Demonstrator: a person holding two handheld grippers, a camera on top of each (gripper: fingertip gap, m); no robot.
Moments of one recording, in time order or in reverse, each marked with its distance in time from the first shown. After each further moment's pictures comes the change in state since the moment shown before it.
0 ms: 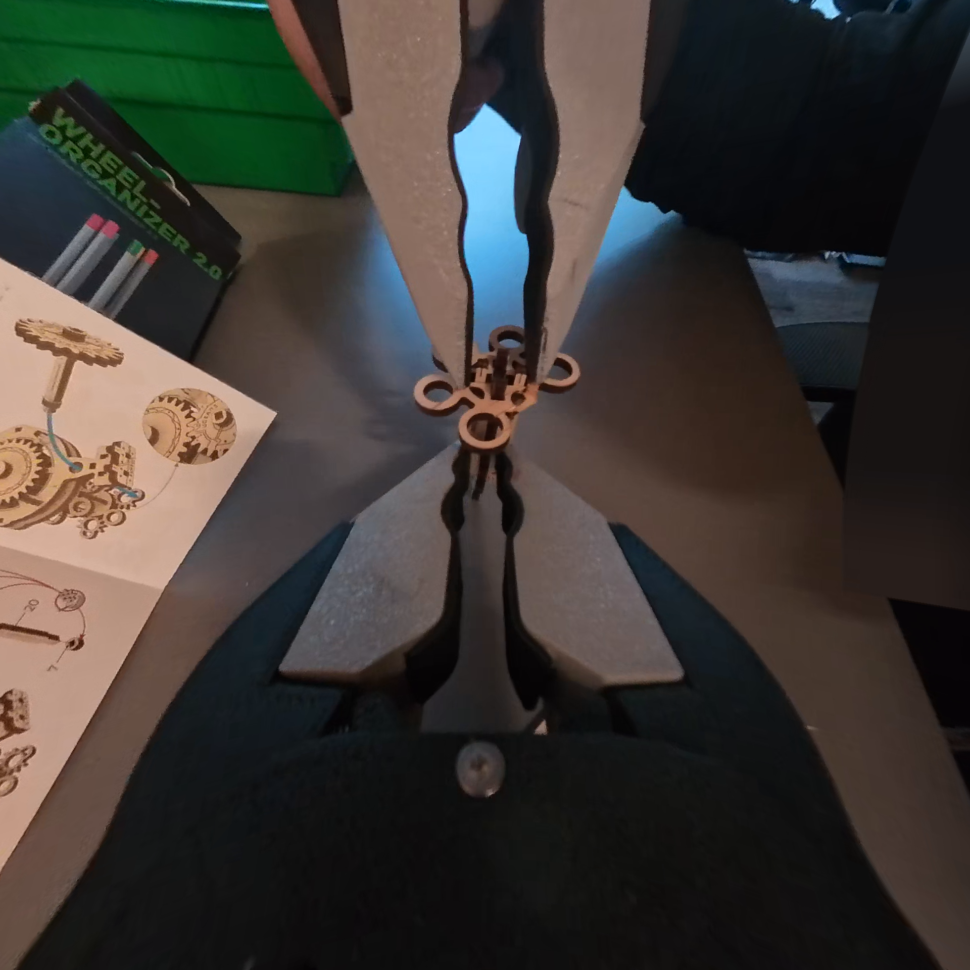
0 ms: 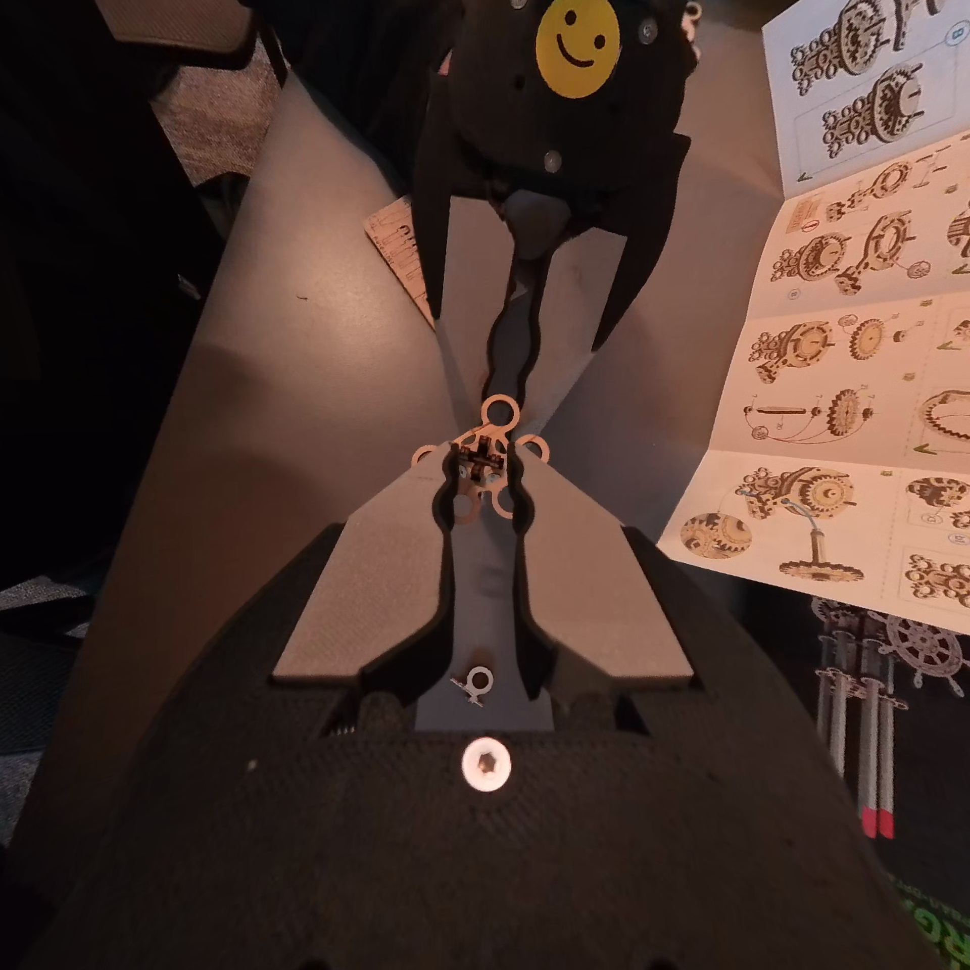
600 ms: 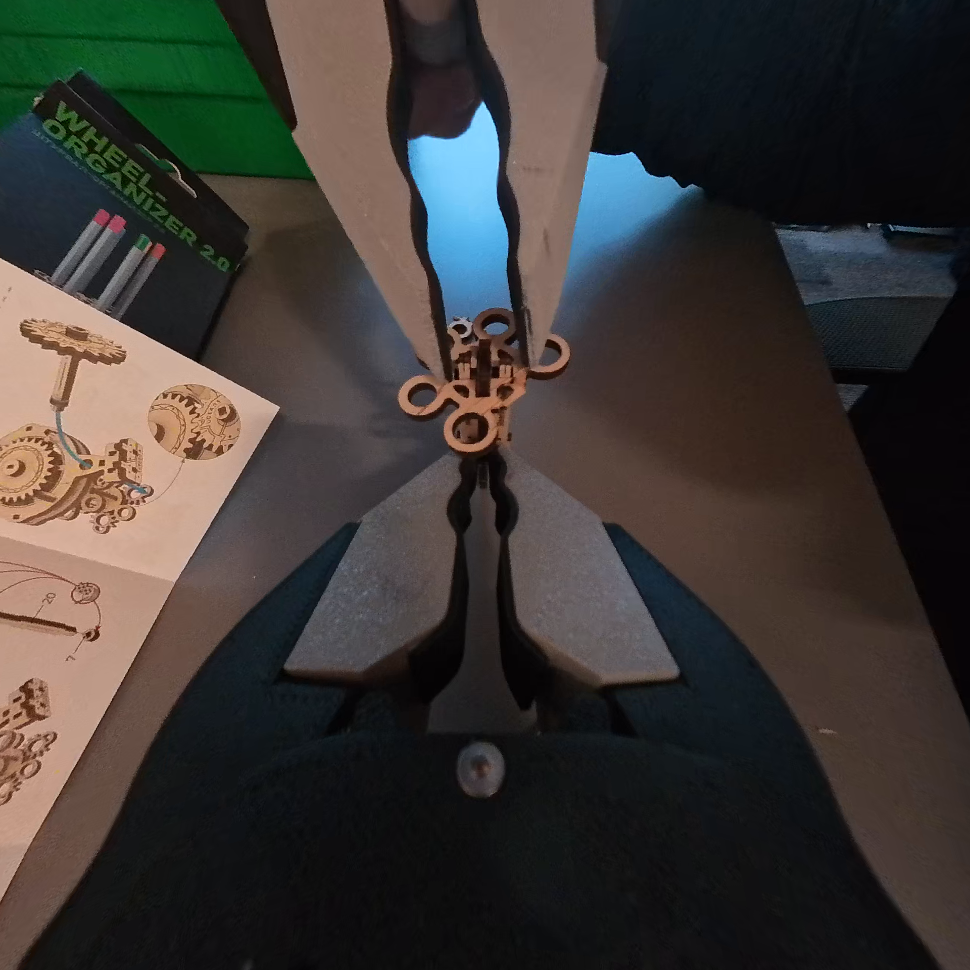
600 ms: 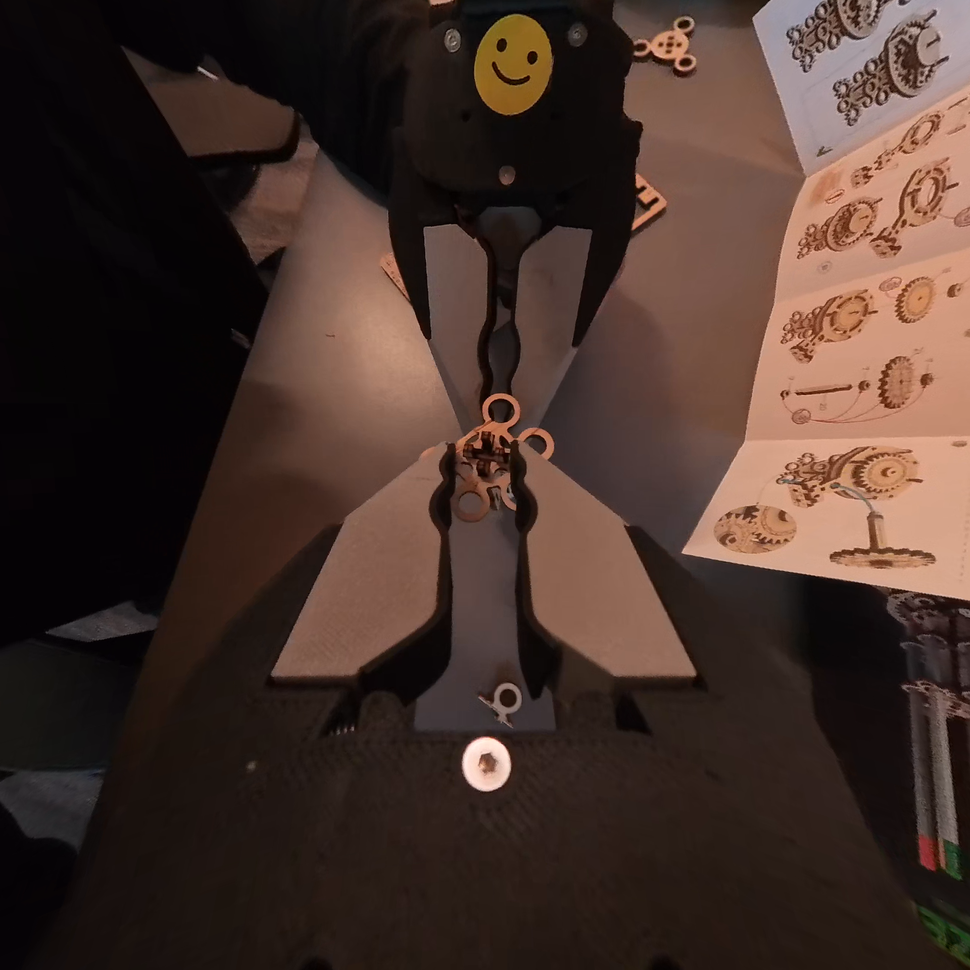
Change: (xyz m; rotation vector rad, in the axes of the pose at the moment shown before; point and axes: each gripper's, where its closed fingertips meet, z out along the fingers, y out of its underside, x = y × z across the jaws) left arm -0.001 0.004 0.002 -0.033 -0.039 0.031; right arm 0.002 0.001 -0.001 0.090 -0.091 0.132
